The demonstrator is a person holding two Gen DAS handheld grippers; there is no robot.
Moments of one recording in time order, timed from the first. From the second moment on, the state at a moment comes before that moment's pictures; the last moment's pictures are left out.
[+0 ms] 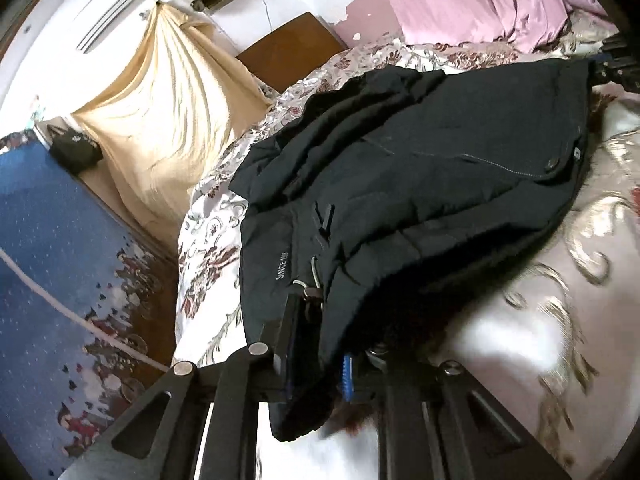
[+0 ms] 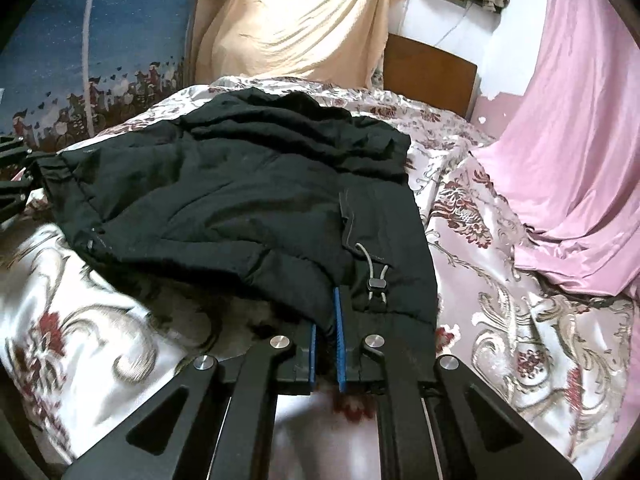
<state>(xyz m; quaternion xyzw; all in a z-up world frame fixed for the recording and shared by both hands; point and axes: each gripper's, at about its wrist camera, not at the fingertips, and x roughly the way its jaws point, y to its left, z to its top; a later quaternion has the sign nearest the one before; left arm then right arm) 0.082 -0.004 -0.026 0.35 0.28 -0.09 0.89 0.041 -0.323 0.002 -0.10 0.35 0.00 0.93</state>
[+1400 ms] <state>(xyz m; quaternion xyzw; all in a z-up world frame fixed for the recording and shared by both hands) 0.267 -0.007 0.119 0.14 0.24 -0.05 0.96 0.220 -0.348 0.155 -0.07 0.19 -0.06 0.98</state>
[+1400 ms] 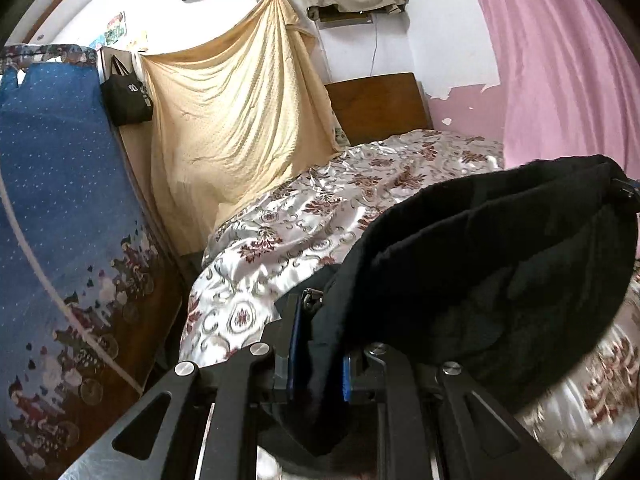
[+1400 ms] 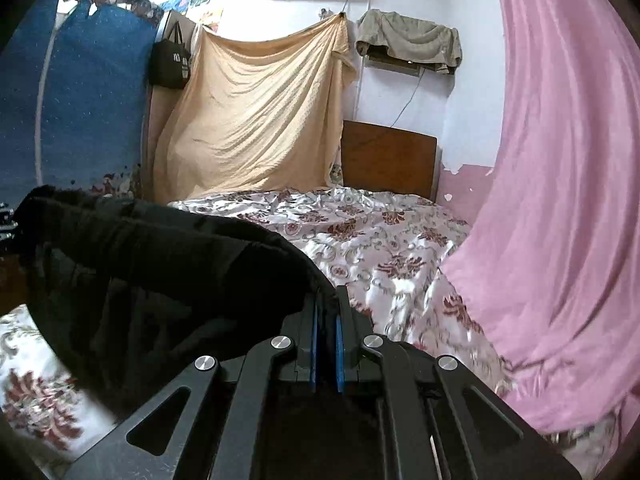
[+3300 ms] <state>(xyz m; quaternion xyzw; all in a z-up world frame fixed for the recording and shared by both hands) 0.392 -0.017 0.035 -0.01 0.29 -0.14 0.95 0.395 -0.344 0.050 -0.06 0.27 0.05 0.96</state>
